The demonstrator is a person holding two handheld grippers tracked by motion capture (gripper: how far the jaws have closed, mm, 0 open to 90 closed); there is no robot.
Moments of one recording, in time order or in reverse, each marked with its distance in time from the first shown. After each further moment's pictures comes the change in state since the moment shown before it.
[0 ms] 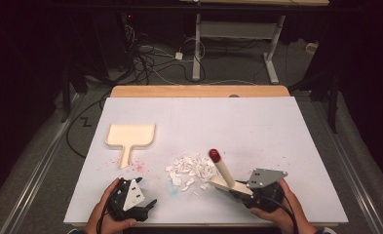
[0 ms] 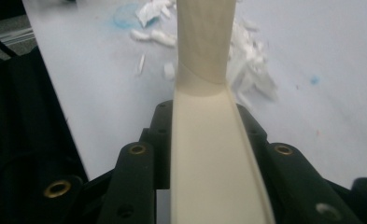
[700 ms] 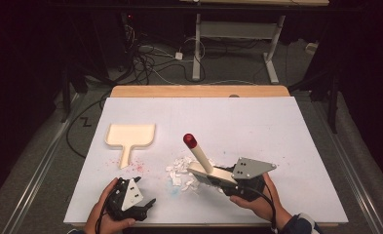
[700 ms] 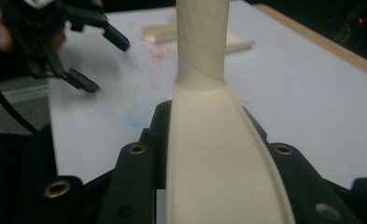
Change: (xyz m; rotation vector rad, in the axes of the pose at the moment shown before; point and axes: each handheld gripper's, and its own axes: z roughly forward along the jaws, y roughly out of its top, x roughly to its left) left arm 0.003 -0.002 -0.004 -0.012 0.021 -0.009; right arm 0.007 0.042 0.017 -0.279 0.049 -0.041
